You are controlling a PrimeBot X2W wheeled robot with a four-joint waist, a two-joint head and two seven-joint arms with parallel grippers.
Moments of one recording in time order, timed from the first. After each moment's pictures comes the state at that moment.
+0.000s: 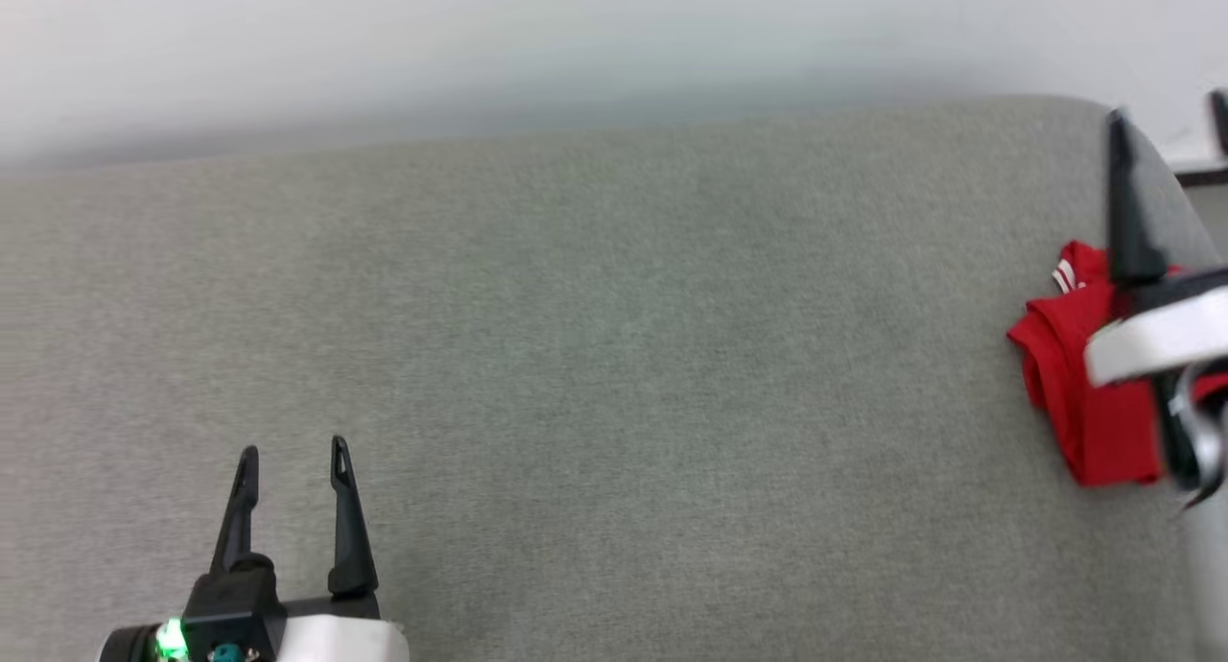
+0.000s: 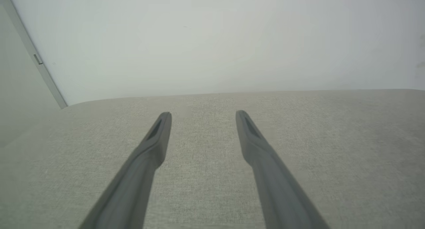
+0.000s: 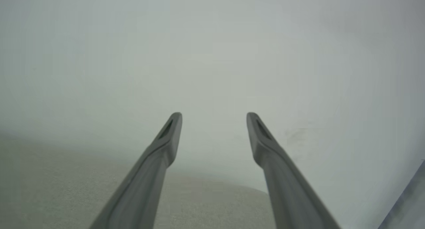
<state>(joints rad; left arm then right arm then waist) 0.10 0.06 0.01 -0.06 -0.05 0.11 -0.26 -0.51 -0.30 -0.03 0.31 0.09 0.13 -0.26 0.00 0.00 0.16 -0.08</state>
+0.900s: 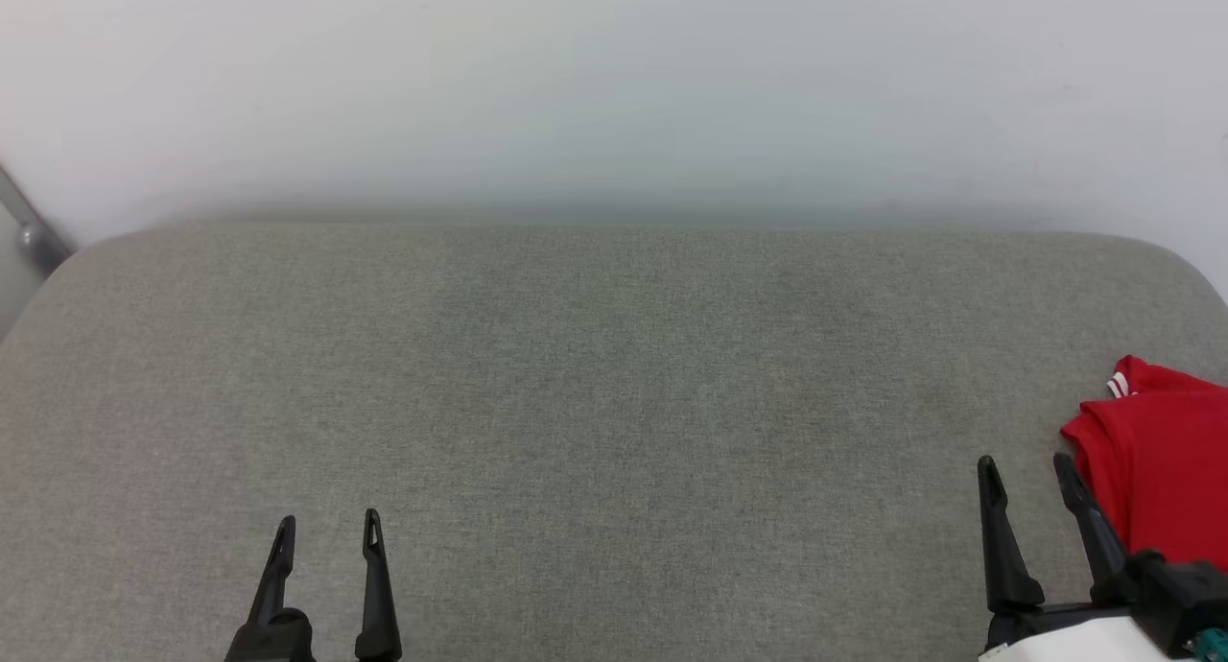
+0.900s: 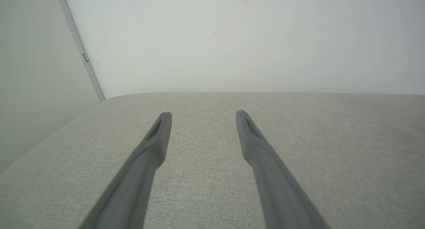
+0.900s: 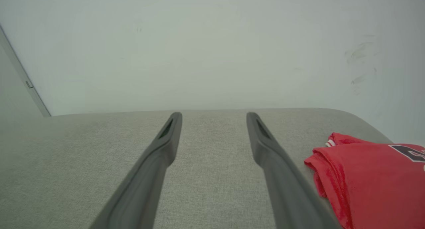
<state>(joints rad) 0.18 0.05 -0.02 0.00 -0.04 0.10 -0.26 0.08 -0.05 -0.05 0.07 0.14 0.13 -0.26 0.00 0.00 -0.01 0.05</state>
